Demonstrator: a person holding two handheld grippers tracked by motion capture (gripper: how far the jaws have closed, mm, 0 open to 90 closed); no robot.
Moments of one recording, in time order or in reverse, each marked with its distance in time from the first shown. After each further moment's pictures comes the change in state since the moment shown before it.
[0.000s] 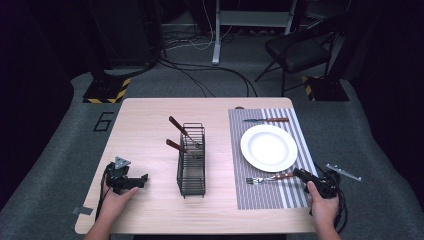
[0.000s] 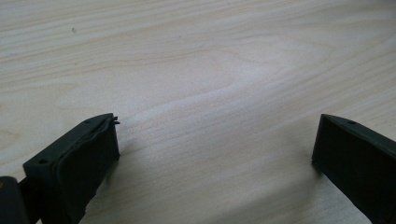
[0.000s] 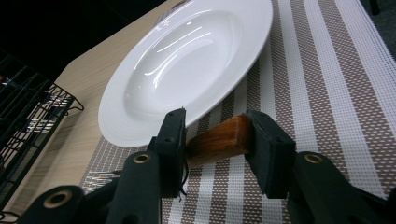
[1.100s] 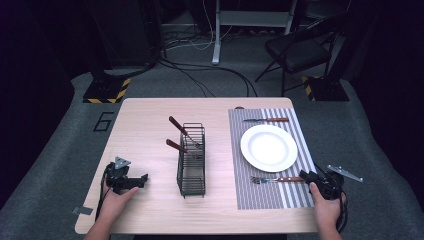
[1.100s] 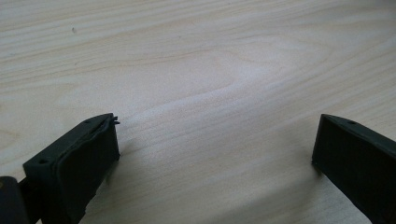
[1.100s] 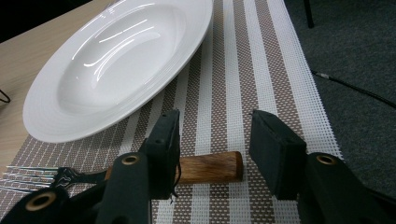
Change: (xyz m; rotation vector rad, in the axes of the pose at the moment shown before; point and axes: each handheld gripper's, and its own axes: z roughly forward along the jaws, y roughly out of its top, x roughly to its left) left arm 0.000 0.000 0.000 0.000 0.000 0.000; right arm -0.009 0.000 -0.004 0.001 -0.189 -0.094
